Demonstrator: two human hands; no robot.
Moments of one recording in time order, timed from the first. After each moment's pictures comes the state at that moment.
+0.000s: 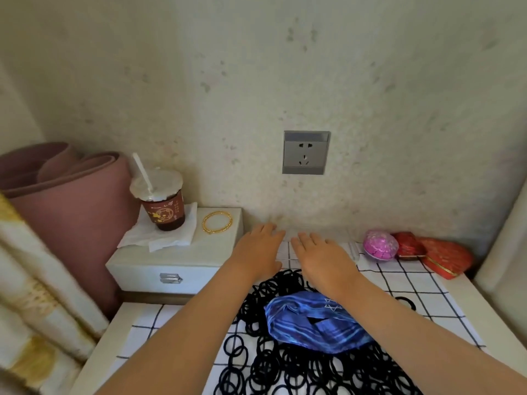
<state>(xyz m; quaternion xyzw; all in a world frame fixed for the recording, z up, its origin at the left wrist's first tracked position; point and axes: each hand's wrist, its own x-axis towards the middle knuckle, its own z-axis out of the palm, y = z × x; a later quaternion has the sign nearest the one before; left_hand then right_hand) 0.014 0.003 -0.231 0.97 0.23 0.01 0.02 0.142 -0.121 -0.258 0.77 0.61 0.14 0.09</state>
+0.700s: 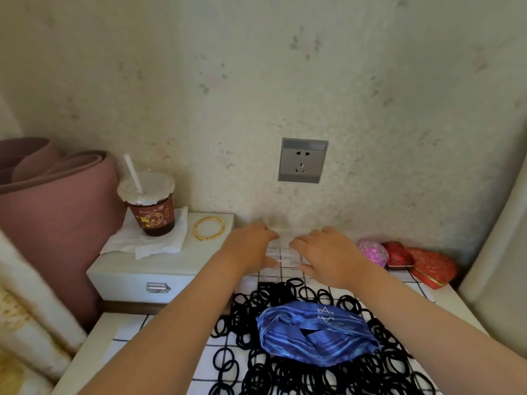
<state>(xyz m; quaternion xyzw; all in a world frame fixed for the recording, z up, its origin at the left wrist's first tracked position) 0.022 0.026 -0.215 0.97 0.22 0.03 0.05 0.169 -0.122 -0.212 0.69 0.70 0.16 0.09</state>
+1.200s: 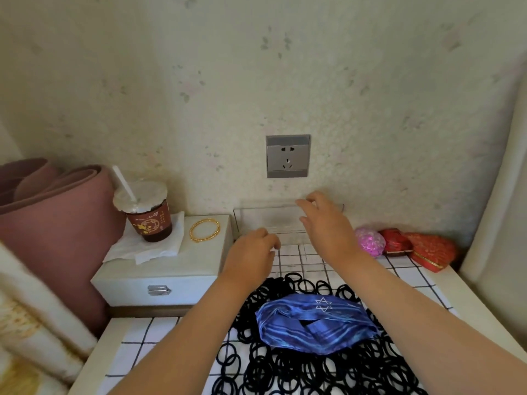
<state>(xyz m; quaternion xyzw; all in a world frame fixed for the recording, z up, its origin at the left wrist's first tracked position) 0.013 -0.011 -0.233 0.95 0.20 0.21 0.05 0.185 -0.111 -0.225 0.77 0.55 0.20 -0.24</state>
